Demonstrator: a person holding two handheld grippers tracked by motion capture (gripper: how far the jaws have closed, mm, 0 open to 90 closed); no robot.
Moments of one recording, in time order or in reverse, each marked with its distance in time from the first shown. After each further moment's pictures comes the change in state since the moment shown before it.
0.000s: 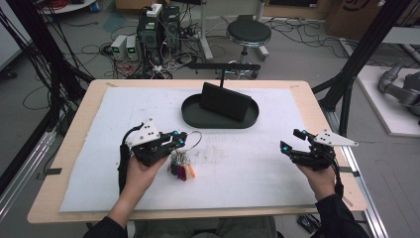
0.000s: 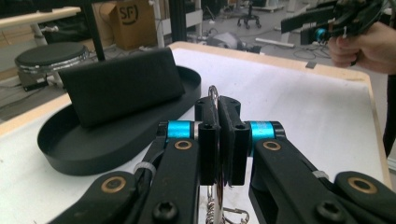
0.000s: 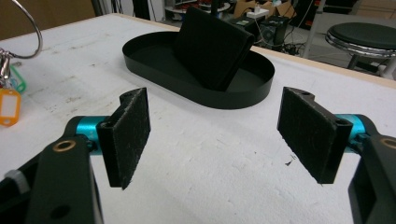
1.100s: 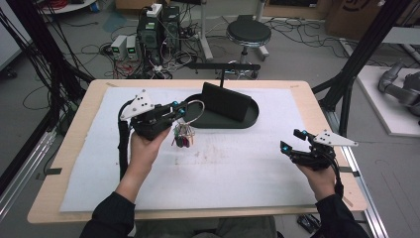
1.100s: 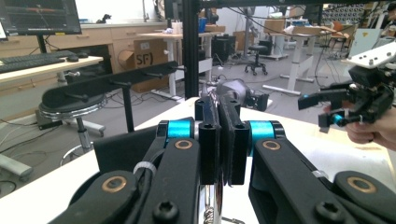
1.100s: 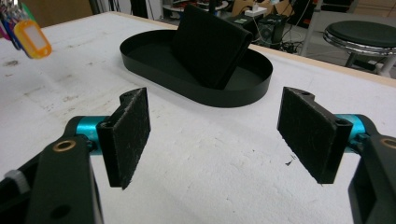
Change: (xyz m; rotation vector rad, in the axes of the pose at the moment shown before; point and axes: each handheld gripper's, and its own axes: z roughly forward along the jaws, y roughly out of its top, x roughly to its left) left arm 0.030 0.055 0.010 -0.177 0.046 -0.021; right arm 0.000 0.000 0.000 0.007 -0.007 0.001
